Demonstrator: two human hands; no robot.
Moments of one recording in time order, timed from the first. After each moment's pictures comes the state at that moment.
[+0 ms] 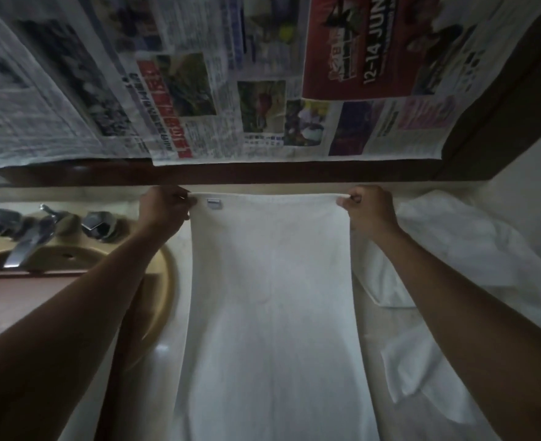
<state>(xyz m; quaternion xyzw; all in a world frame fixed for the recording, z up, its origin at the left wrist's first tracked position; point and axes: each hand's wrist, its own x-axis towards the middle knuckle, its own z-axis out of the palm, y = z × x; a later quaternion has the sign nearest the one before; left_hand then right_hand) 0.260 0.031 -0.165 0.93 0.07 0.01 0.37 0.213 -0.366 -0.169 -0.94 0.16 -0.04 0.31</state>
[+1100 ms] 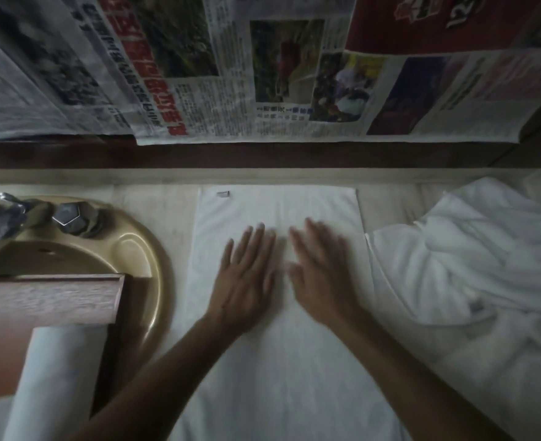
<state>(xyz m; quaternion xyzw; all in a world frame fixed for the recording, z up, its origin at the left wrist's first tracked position) 0.159 -0.052 -0.288 0.96 -0.22 0.01 0.17 0.145 -0.249 -0.286 -0.99 -0.05 -0.07 0.12</state>
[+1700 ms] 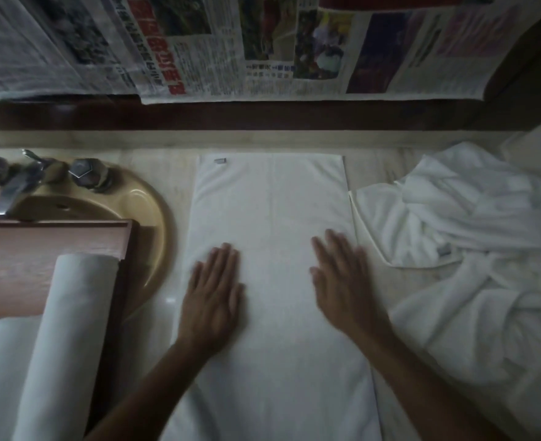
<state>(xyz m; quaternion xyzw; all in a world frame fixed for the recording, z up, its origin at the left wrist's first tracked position) 0.024 -0.015 -0.296 0.97 -0.16 0.04 0.17 0.022 -0.291 -0.296 -0.99 -0.05 -0.08 0.11</state>
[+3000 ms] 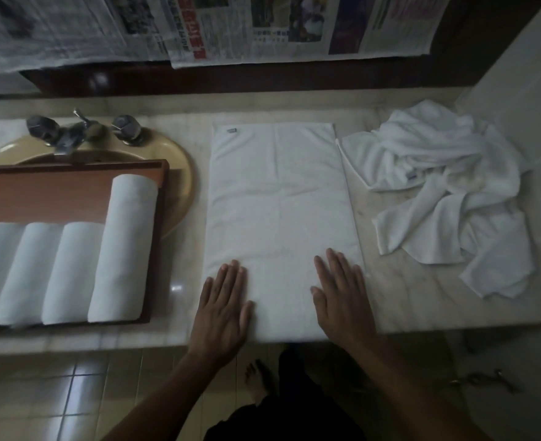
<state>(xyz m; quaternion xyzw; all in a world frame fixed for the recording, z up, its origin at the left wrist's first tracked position) -0.173 0.031 -0.286 0.97 -0.19 -0.05 0.17 -0.190 -0.247 -0.285 -0.99 -0.01 -0.02 0.11</state>
